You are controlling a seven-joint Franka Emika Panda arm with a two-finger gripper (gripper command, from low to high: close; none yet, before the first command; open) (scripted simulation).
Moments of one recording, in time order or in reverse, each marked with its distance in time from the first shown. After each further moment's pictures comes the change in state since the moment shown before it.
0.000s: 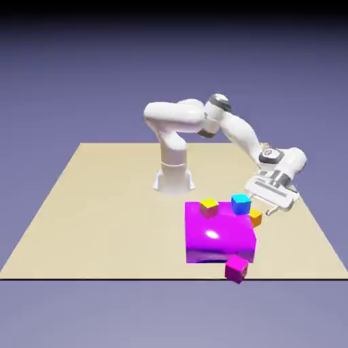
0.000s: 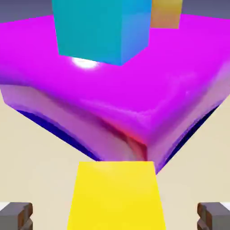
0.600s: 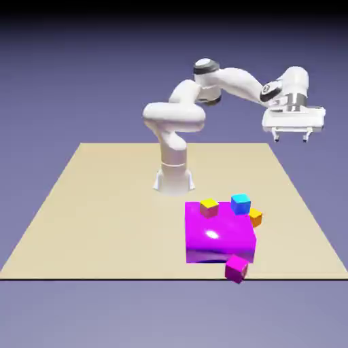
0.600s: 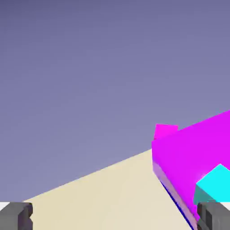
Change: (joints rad) arm 0.129 0.305 -0.562 -0.098 -0.313 0.162 -0.356
